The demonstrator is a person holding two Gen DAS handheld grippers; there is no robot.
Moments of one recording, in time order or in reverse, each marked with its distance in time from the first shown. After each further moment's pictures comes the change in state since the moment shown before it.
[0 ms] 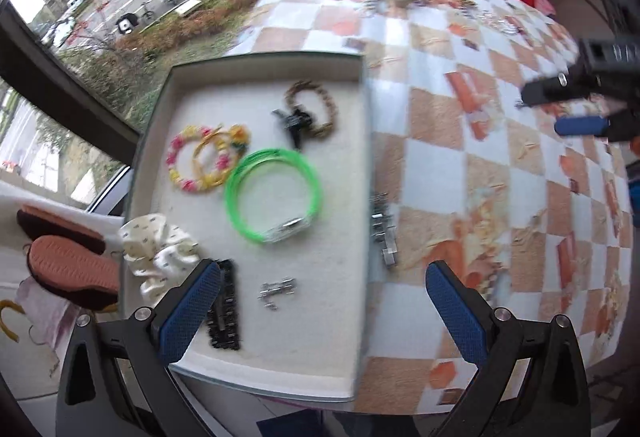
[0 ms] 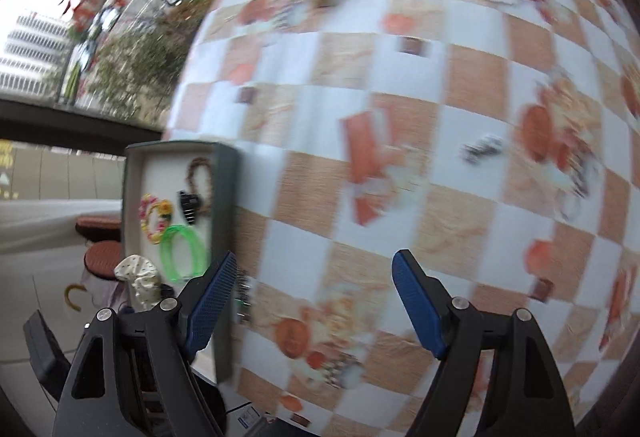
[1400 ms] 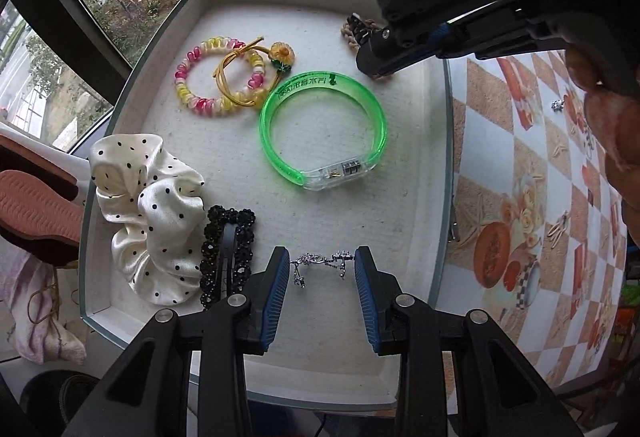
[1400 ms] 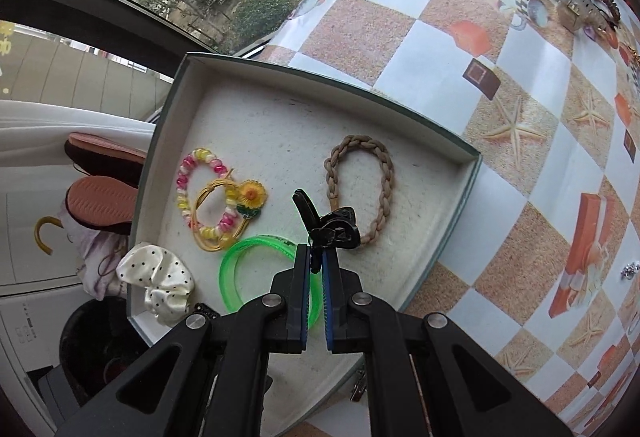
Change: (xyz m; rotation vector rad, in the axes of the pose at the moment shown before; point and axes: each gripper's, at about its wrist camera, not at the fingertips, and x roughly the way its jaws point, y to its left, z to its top) left arm 0.055 0.059 -0.037 -0.157 0.075 -0.070; right arm 0.126 0.191 0.008 -0.384 0.176 -0.018
